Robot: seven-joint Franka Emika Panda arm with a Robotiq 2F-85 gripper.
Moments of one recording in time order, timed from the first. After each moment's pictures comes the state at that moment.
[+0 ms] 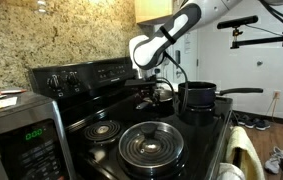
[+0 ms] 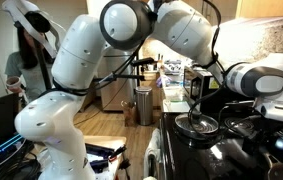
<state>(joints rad) 0.15 0.56 -0.10 -1.60 -0.01 2.12 1.29</state>
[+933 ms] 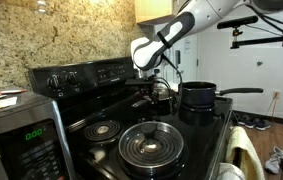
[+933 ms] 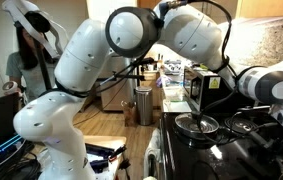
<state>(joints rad) 0.11 0.64 -0.12 -1.50 0.00 2.12 1.31</state>
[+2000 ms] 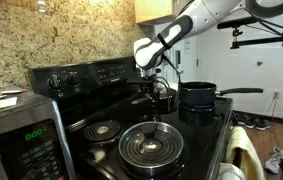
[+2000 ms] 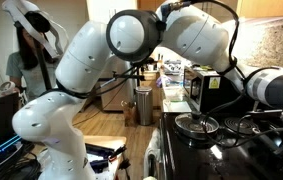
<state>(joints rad) 0.07 0.67 -0.13 -1.45 0.01 2.11 1.37</state>
